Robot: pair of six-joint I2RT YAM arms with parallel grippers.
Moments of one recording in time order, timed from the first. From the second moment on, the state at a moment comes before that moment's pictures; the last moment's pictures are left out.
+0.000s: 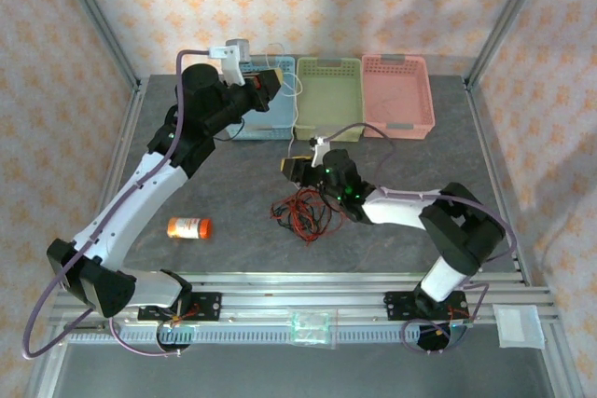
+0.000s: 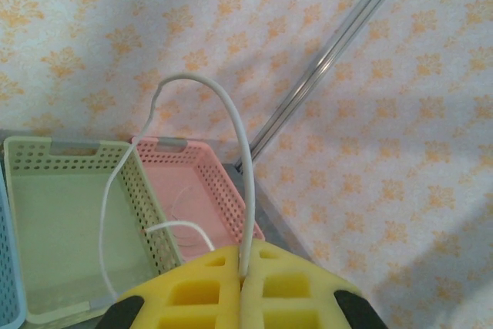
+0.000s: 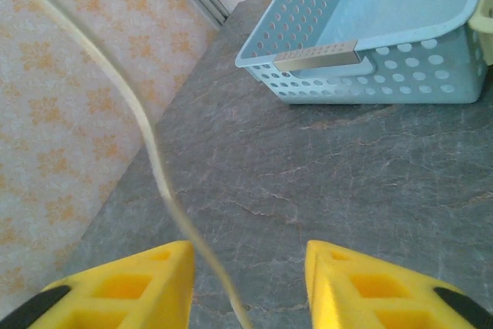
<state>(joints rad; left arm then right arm) -0.44 1.34 1.42 -0.15 0.22 -0.57 0.75 1.64 0.78 0.59 -0.11 0.65</state>
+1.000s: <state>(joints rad) -0.38 1.33 1.46 -0.25 0.15 -0.60 0.75 1.31 1.09 0.22 0.15 0.63</state>
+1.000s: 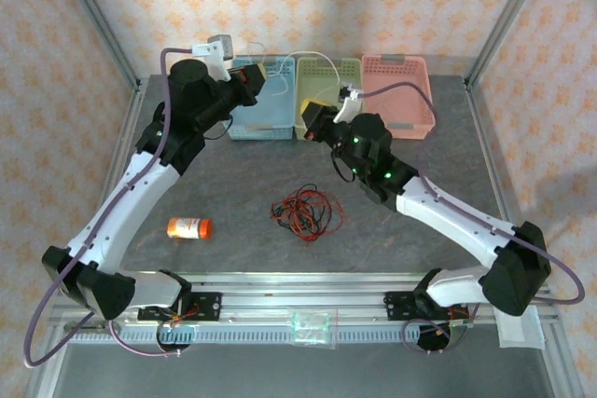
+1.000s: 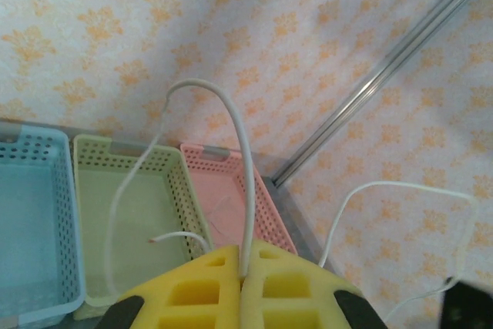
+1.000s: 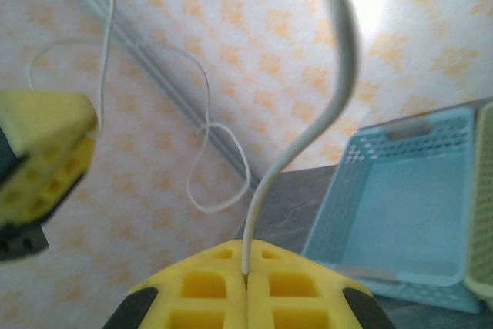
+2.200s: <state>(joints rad) -0.57 2.51 2.36 0.00 0.44 -0.83 0.11 1.49 1.31 -0.26 0.16 0.68</state>
